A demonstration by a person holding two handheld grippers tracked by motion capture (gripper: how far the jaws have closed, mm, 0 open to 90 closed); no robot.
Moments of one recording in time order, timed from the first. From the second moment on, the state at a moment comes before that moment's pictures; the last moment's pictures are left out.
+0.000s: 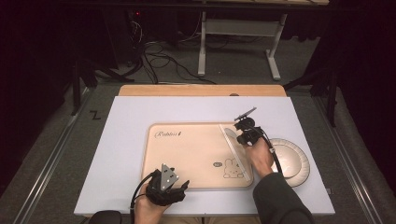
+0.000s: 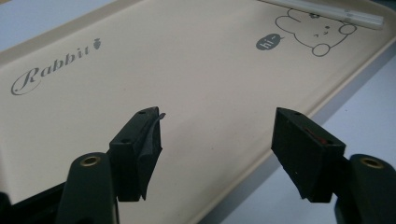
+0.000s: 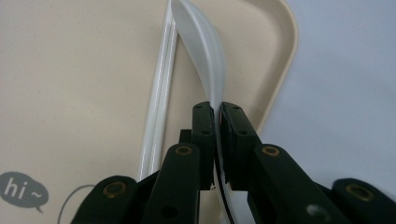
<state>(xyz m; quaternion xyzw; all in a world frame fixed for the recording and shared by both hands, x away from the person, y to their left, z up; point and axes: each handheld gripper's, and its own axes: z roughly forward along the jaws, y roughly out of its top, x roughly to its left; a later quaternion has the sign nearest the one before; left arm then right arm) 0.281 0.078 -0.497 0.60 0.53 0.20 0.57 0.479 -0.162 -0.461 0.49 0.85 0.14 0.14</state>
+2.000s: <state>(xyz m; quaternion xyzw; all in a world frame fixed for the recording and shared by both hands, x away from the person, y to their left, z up) 0.277 0.078 -0.499 0.60 0.53 0.21 0.57 0.477 -0.160 -0.471 0.47 0.87 0.11 0.11</state>
